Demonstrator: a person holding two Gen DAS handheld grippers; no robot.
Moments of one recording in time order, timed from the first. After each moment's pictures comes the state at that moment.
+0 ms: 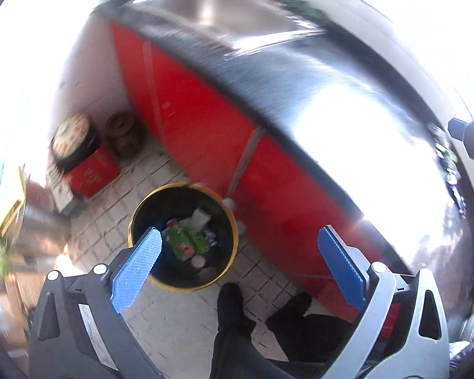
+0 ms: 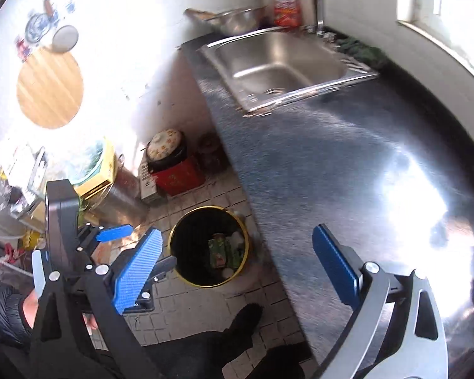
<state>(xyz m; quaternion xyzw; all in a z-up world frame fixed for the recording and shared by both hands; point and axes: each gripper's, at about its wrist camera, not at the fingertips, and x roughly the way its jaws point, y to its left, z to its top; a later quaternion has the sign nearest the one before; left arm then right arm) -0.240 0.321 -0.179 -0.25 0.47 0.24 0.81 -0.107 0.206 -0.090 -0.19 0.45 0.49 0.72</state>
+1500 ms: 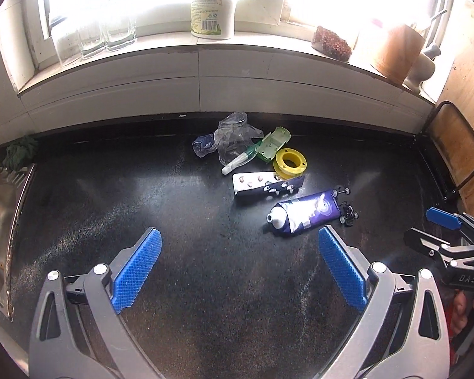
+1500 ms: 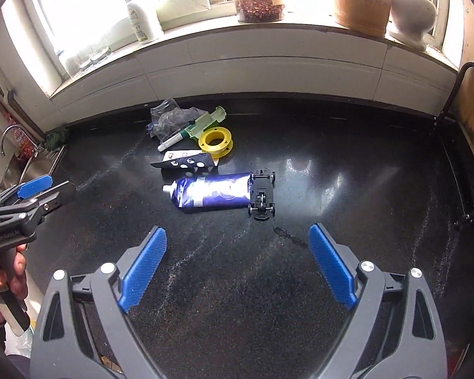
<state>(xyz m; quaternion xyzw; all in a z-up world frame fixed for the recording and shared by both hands) 0.136 0.026 -0.095 -0.01 0.46 -0.07 0.88 0.109 -0.209 -0.115 0.04 0.50 0.09 0.86</state>
